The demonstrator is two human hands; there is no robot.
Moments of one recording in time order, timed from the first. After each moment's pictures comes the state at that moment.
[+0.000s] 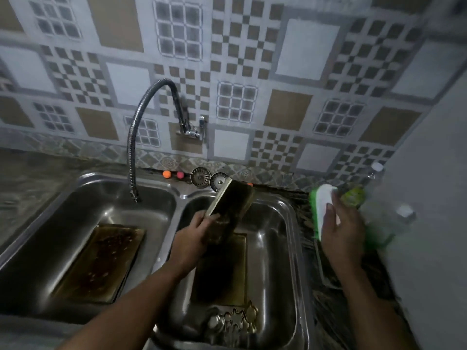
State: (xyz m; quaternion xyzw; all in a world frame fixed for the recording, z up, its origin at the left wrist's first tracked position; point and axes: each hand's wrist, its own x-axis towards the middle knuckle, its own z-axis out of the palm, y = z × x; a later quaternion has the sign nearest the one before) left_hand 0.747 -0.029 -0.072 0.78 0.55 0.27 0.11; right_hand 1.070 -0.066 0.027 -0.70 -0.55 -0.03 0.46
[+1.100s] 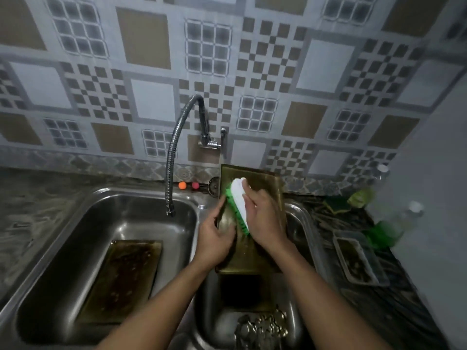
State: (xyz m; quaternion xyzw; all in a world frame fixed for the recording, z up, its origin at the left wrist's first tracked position) left_hand 0.713 -0.025 -0.013 0.60 0.47 0.53 0.37; right_hand 0.844 -0.017 0.044 -0.64 -0.66 0.10 0.39
